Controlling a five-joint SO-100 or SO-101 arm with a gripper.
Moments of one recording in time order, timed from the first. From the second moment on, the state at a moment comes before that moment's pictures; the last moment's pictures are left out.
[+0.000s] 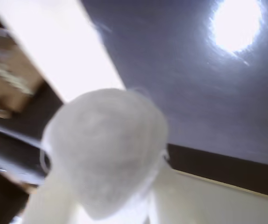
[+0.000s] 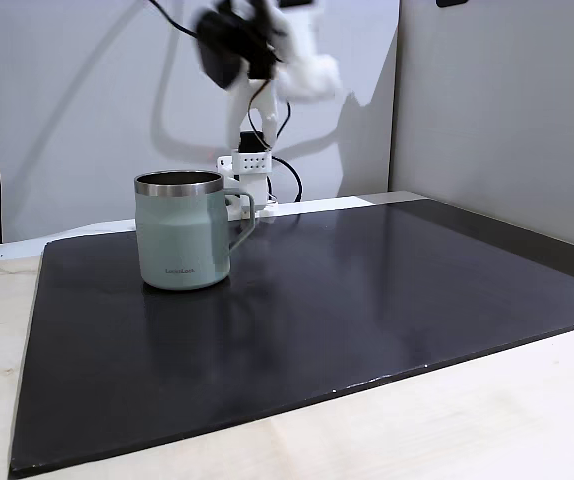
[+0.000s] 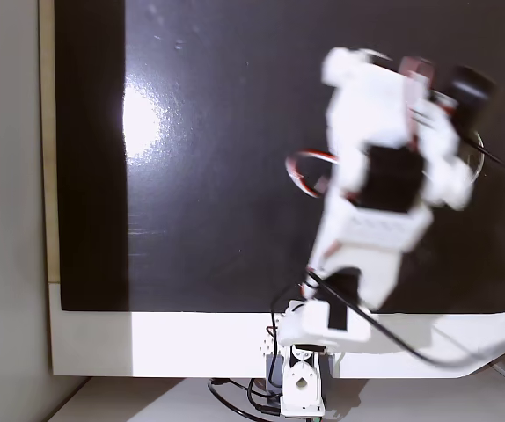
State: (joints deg) arm 10.8 67.1 16.5 102.7 13.3
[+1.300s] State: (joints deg) arm 34.6 75.2 45.7 102.7 7.1
